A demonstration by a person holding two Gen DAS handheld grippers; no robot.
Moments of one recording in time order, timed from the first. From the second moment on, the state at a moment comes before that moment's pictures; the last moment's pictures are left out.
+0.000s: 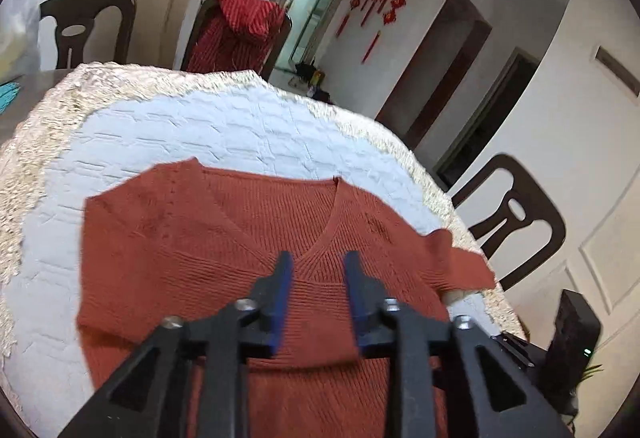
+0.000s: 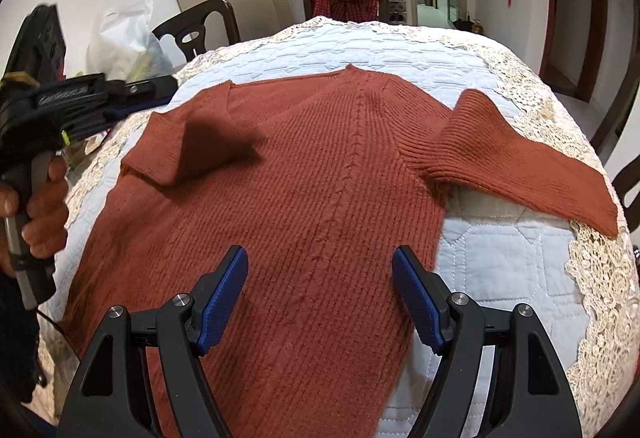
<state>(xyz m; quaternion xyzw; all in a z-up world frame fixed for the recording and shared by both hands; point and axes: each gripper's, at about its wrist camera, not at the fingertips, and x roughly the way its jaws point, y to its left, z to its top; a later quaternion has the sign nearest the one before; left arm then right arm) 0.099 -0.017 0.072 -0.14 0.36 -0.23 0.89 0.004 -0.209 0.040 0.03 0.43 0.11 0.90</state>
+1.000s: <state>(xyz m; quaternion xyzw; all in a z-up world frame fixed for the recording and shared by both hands) 0.159 0.071 0.013 -0.10 0.40 -0.05 0.91 0.116 -0.140 0.043 0.04 0.47 0.17 0.87</state>
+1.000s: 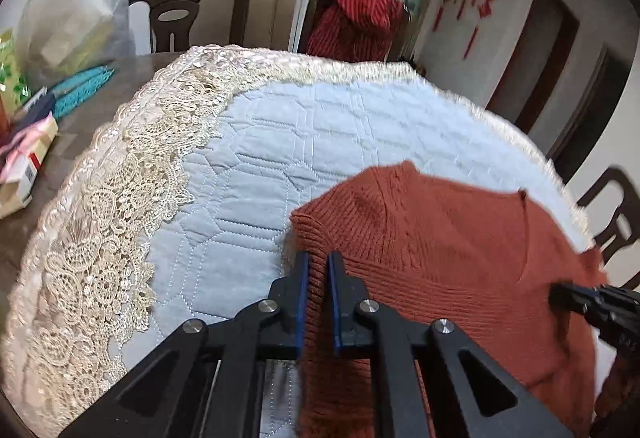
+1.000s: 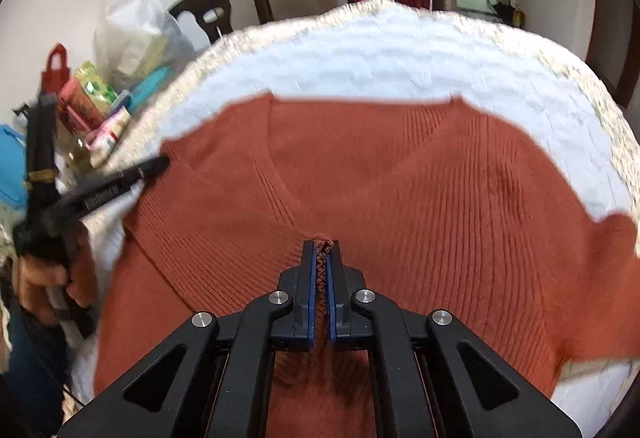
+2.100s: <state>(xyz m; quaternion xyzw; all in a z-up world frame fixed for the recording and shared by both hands) 0.059 0.016 0.038 -0.01 0.39 -0.06 0.92 0.059 -0.176 0.060 0.04 0.44 0.19 0.88</state>
